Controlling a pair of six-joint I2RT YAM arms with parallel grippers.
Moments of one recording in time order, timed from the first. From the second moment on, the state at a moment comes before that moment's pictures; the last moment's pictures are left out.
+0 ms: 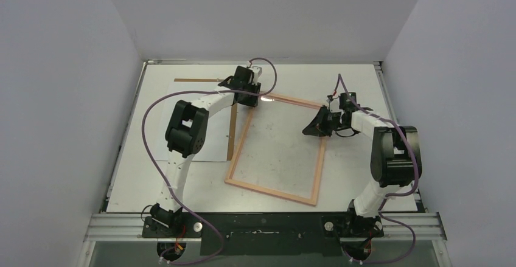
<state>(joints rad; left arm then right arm) -0.48 2.33 1.82 -0.33 0.06 -0.18 0.04 1.72 0.98 -0.36 -0.72 0.54</state>
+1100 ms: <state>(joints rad) -0.28 2.07 1.53 -0.30 0.35 -0.26 0.07 1.58 1.10 -0.35 -0.79 0.67</state>
